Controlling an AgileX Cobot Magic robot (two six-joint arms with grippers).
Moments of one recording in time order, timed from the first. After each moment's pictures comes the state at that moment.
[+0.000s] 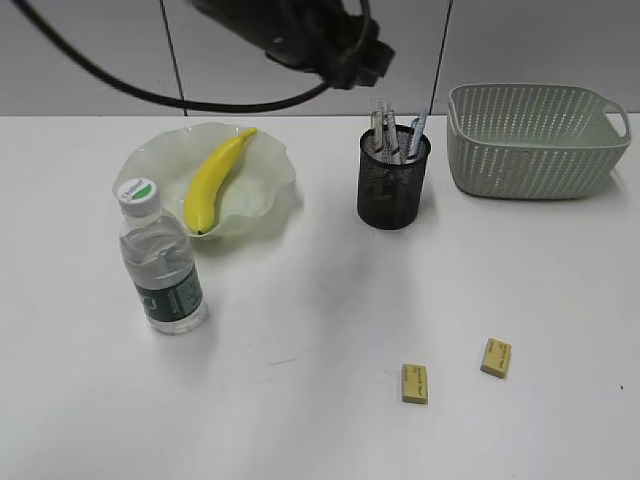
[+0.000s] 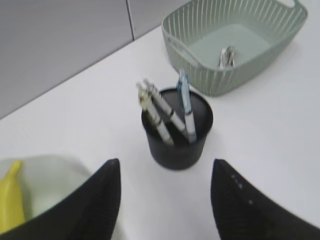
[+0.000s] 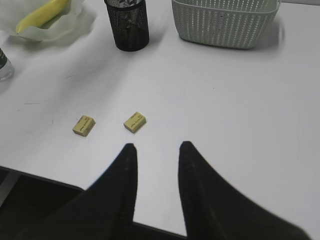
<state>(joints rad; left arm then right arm) -0.70 1.85 -1.56 0.01 0.45 0.00 0.45 -0.01 -0.51 -0.08 1.04 0.15</state>
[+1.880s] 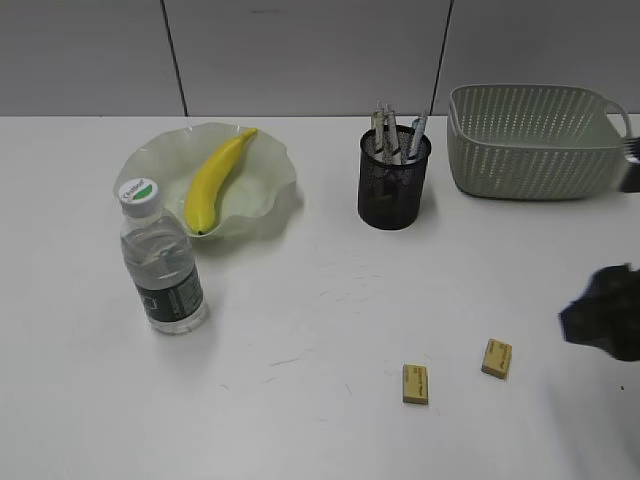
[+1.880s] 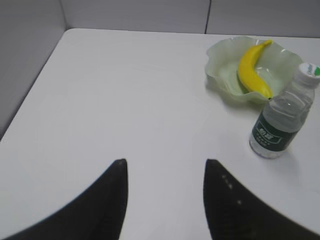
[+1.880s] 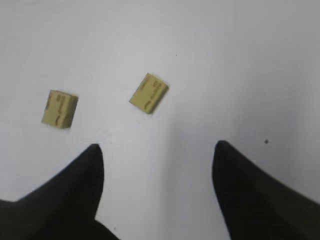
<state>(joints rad) -0.26 -0.01 -0.54 0.25 1.07 -0.30 0.45 1.17 -0.59 -0.03 0.59 0.30</state>
